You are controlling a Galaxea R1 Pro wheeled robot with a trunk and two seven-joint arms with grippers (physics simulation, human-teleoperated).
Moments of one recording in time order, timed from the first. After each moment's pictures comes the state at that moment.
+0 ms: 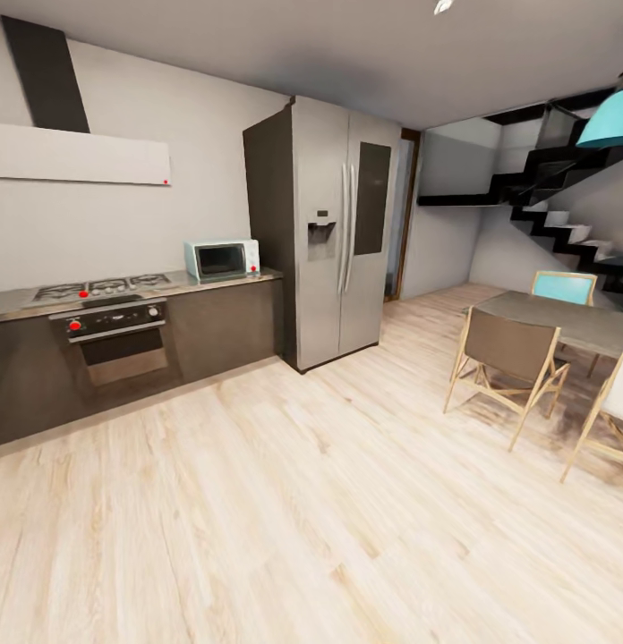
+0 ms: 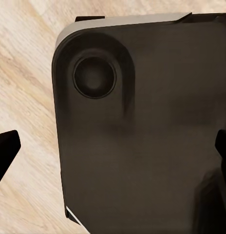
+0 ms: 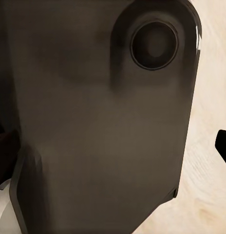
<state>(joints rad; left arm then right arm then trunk) -0.01 -0.01 -0.01 -0.03 -0.01 -0.04 0.00 0.00 -0.01 0.00 -0.01 0.01 0.00 0.10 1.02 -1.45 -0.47</state>
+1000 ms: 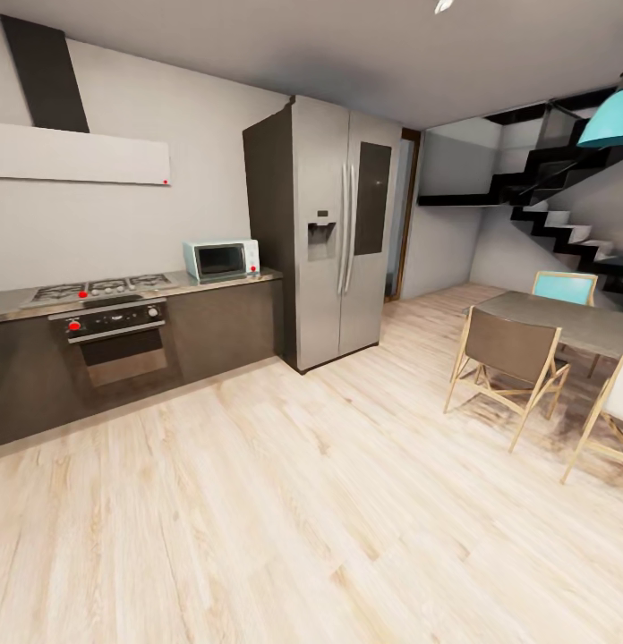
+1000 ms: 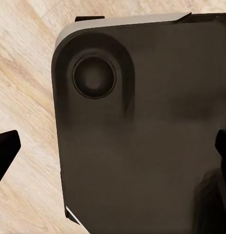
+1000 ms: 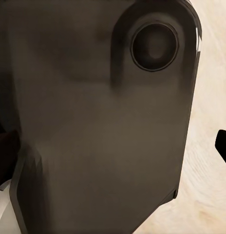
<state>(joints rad) -0.01 -0.01 -0.01 -0.03 -0.01 -0.04 0.00 0.00 -0.01 0.00 -0.02 0.01 0.00 0.10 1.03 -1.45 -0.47</state>
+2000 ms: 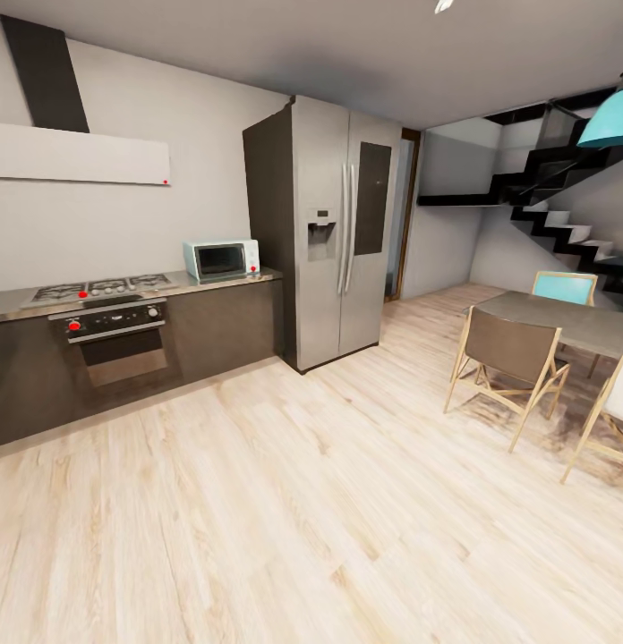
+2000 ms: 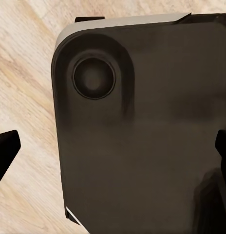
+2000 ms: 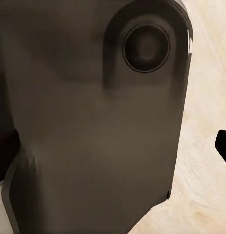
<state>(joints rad) -0.01 -0.01 -0.01 -0.03 -0.01 -0.04 0.00 0.00 -0.01 0.01 -0.02 0.01 -0.01 0.10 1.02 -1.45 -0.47</state>
